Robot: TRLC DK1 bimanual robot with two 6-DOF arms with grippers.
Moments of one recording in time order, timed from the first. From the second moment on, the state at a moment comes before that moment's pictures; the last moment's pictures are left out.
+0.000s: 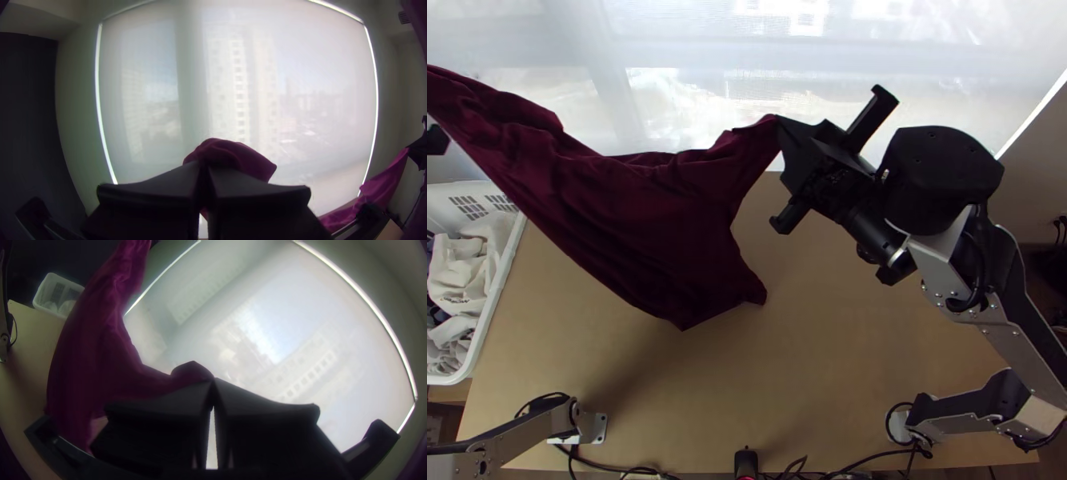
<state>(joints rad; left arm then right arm) 0.18 1.22 2.13 -0.77 0.06 0.09 1.01 1.55 2.17 -0.62 0.44 -0.80</state>
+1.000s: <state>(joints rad) 0.00 1.50 2.12 -0.49 -0.04 -0.04 1.00 1.44 1.87 -0.36 0.52 -0.94</state>
